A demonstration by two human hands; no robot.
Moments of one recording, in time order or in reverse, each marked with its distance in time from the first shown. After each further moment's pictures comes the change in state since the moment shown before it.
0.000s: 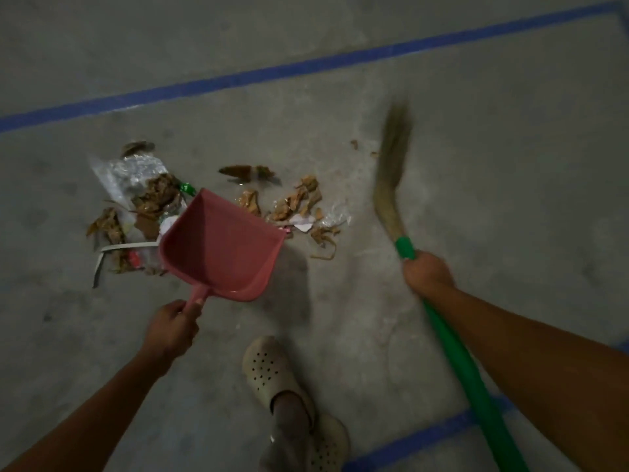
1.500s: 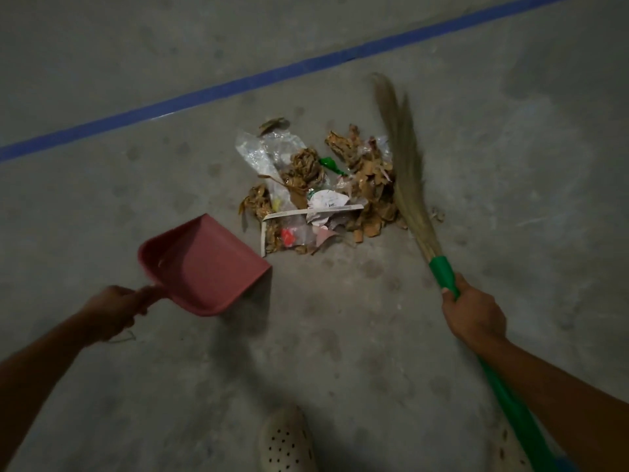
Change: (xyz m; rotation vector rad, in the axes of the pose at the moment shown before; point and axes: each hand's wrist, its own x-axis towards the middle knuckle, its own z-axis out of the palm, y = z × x) left_hand 0.236 -0.192 -0.414 0.419 0.008 -0.117; right_hand -0.204 -0.173 0.280 -0.073 0.150 -0.089
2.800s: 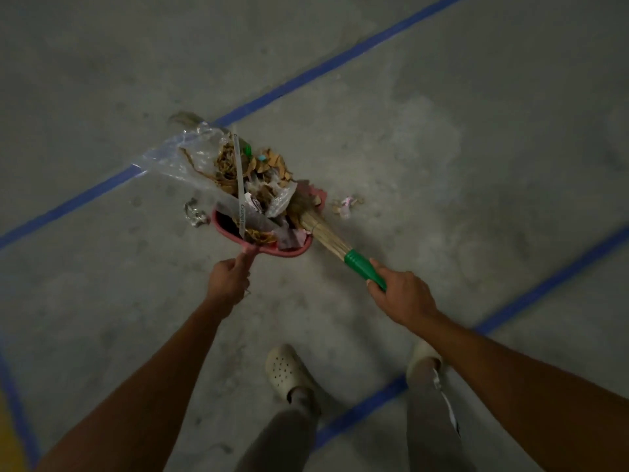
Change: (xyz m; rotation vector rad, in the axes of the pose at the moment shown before) left_hand -0.340 0.200 0.036 -0.330 -0.108 0.342; right_hand -0.196 0.044 -0.224 0.173 -0.111 -0.295
